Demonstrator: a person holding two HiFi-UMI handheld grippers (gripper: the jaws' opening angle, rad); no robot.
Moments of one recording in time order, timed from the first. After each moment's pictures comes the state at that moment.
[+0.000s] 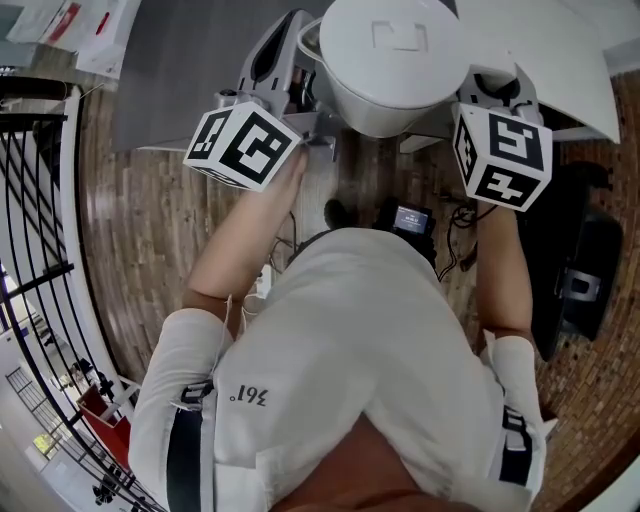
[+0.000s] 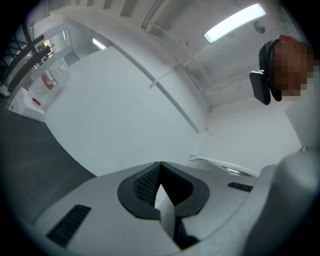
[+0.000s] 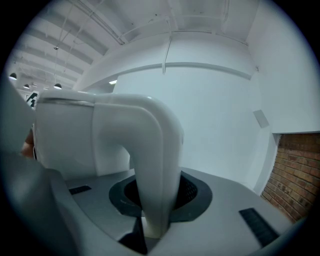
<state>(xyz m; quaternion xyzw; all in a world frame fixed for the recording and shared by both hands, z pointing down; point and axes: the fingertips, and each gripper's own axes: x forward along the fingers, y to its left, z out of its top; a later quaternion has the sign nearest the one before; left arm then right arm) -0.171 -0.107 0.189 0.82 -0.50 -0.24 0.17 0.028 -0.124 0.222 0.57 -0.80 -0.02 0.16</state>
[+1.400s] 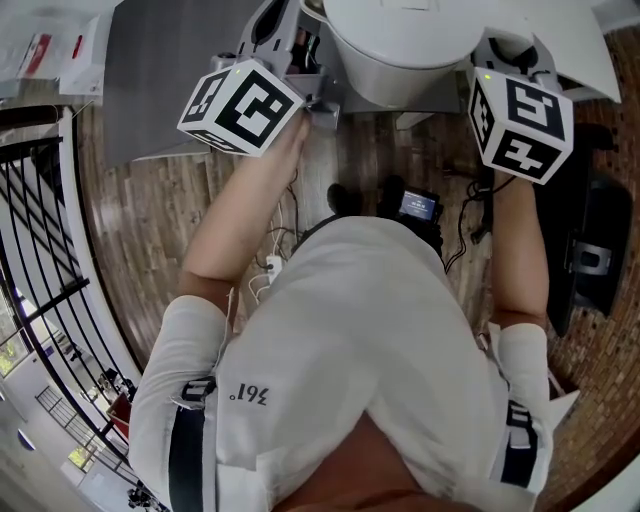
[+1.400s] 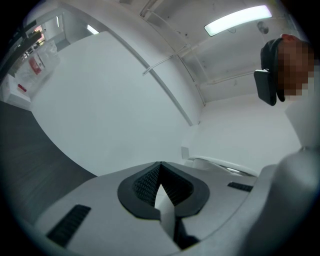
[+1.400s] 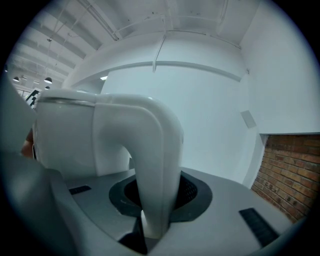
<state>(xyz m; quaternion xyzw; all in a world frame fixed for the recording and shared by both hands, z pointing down) -0.109 -0.146 0.192 0.85 -0.44 -0.22 0.18 0.089 -0.142 0.220 0.62 -0.77 -0.02 0.17</state>
